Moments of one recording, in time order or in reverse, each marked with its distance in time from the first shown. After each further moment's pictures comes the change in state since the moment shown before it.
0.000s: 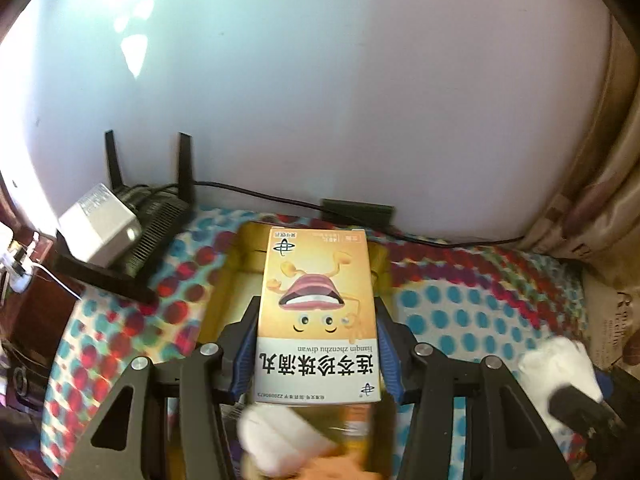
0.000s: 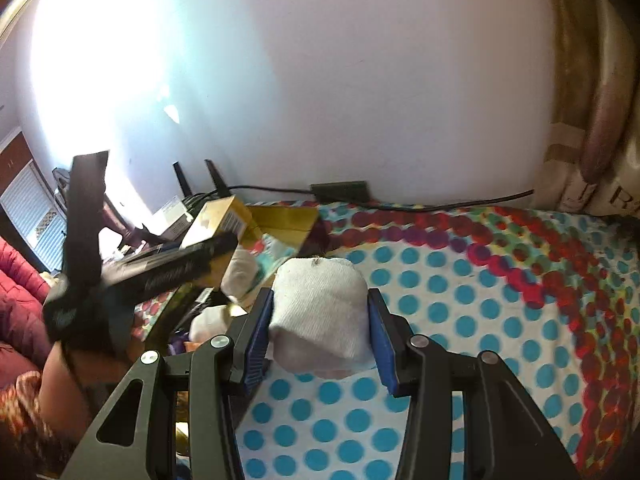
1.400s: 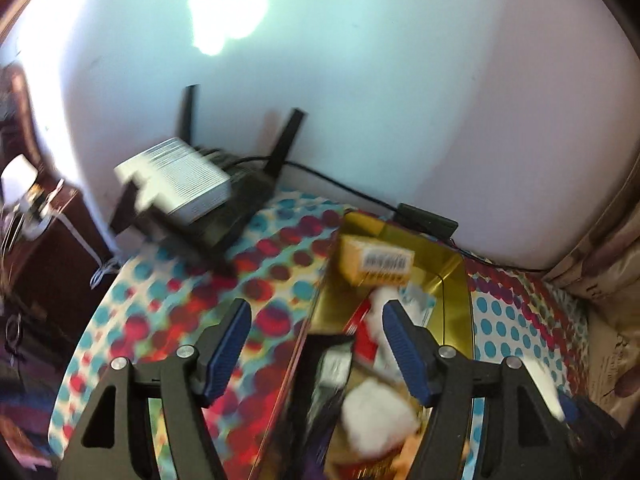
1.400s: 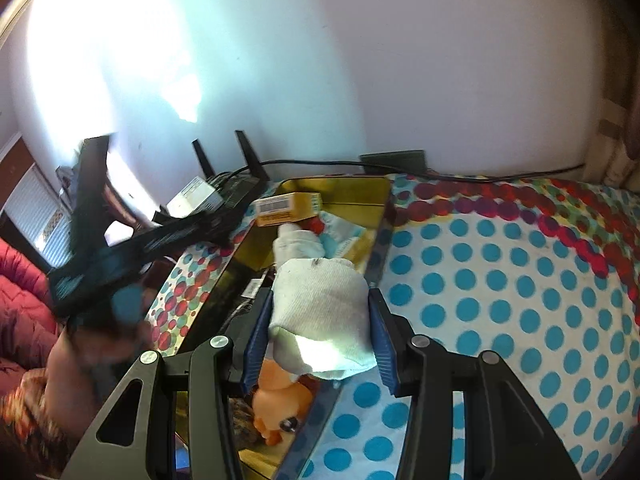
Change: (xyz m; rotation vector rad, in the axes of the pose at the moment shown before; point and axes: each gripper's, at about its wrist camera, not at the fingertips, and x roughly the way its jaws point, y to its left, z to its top) left arm -0.018 0.094 -0.028 -0.206 0.003 0.031; right arm 0.049 0.067 -0.011 0.024 0.065 0.037
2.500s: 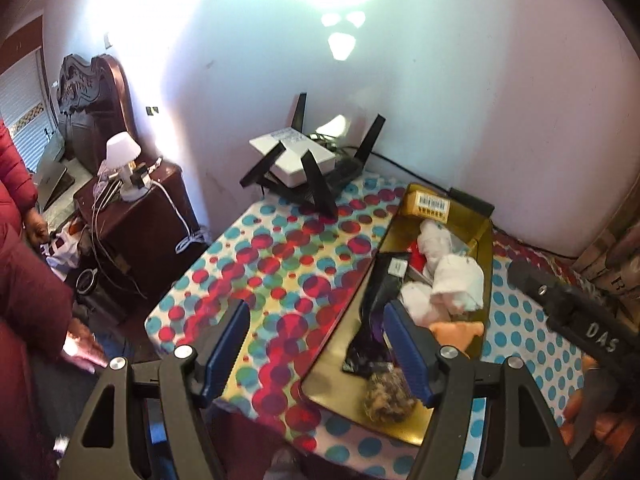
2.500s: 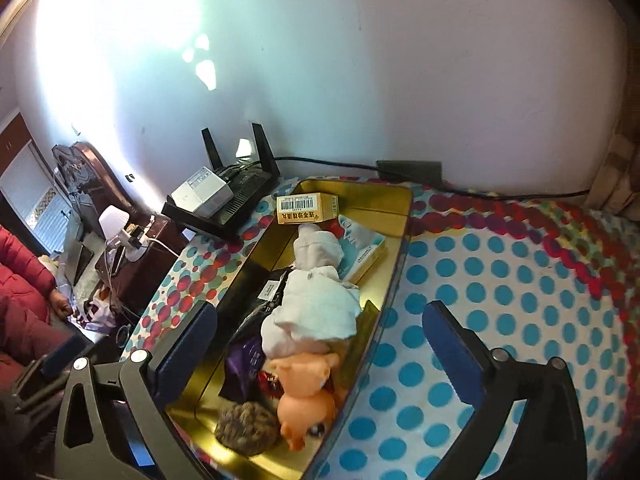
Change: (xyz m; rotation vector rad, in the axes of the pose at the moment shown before) left arm -0.126 -0.003 -0.076 -0.074 -0.017 0.275; right arm -0.008 0.032 0.011 -0.066 0.016 -0.057
